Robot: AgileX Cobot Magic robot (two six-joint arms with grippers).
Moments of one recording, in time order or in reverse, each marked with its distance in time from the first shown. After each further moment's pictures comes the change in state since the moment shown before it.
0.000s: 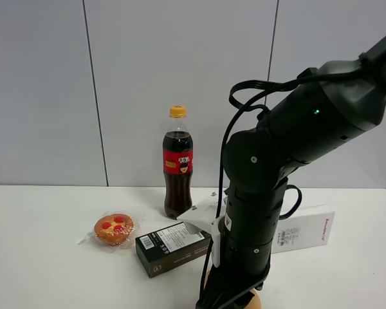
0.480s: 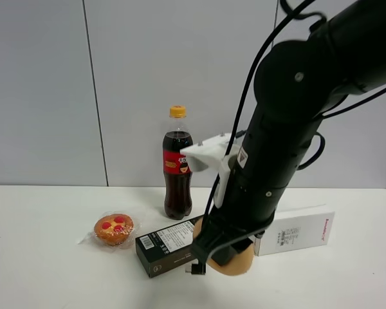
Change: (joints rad) left arm 0.000 0.000 0.000 0.000 0.000 0.000; right arm 0.000 -0.238 0.000 0.040 -0.024 -0.001
